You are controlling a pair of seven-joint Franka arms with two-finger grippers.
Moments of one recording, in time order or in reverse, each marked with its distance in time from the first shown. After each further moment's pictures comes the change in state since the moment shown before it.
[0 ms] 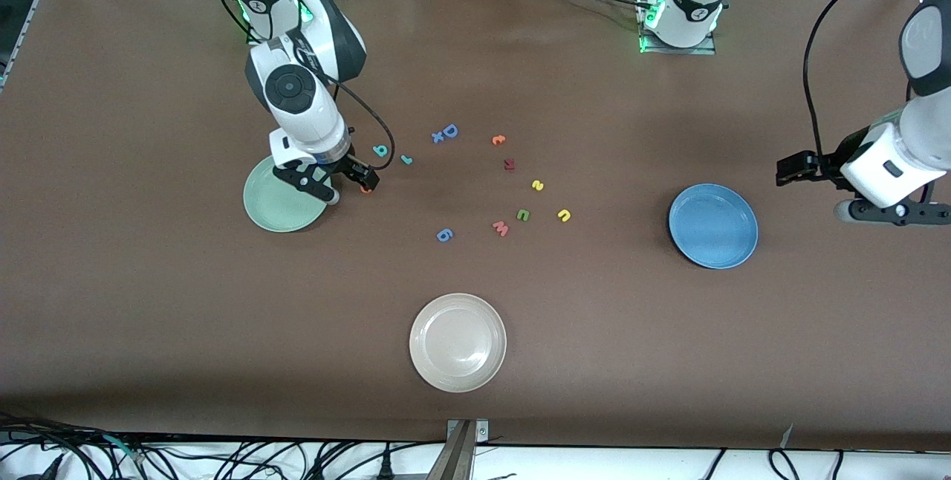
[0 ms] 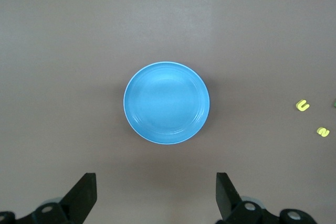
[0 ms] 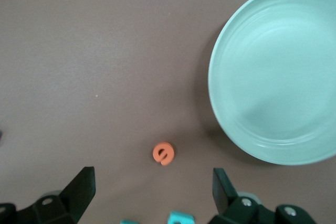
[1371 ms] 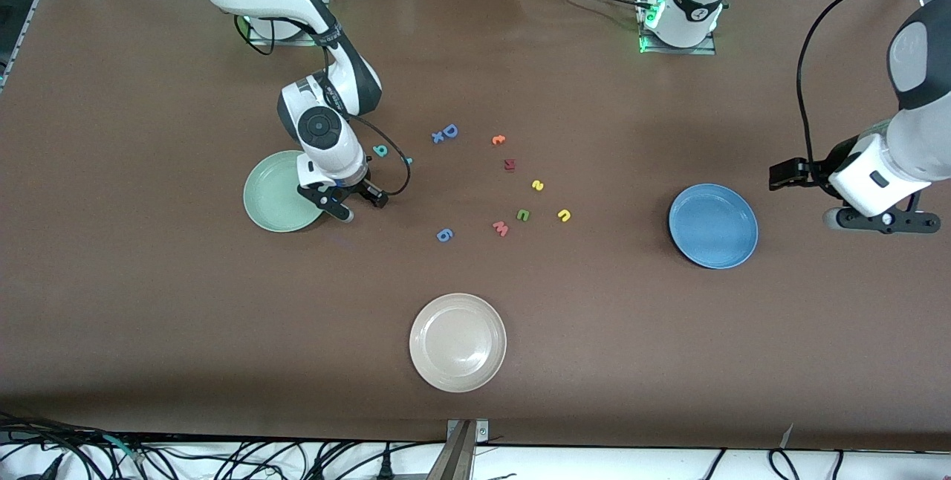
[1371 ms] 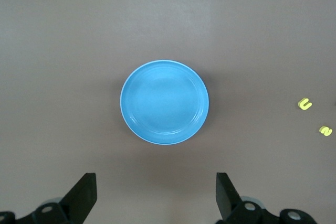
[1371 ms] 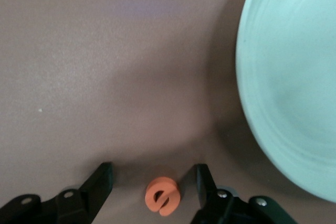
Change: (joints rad) left arm -0.005 0.034 -0.009 0.007 0.000 -0.001 -0.001; right arm 0.005 0.204 0.004 0.053 0.000 0.094 0.057
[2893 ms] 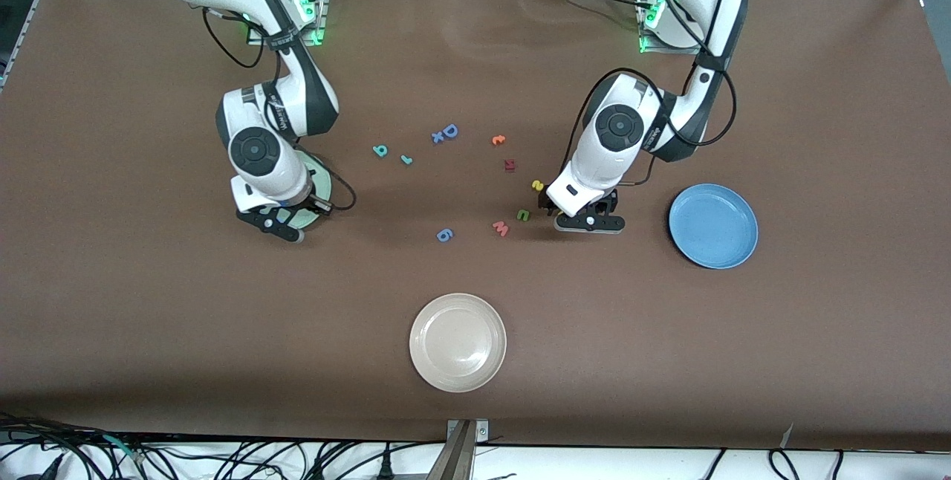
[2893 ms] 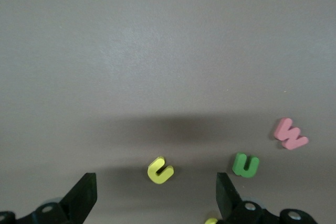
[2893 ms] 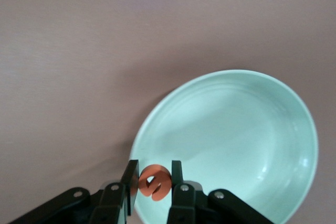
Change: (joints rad) left arm -0.495 0.257 -0.027 -0.376 -0.106 0.866 -0.477; right arm -0.013 -0.065 -0.181 0.108 0.000 -0.282 -0.336
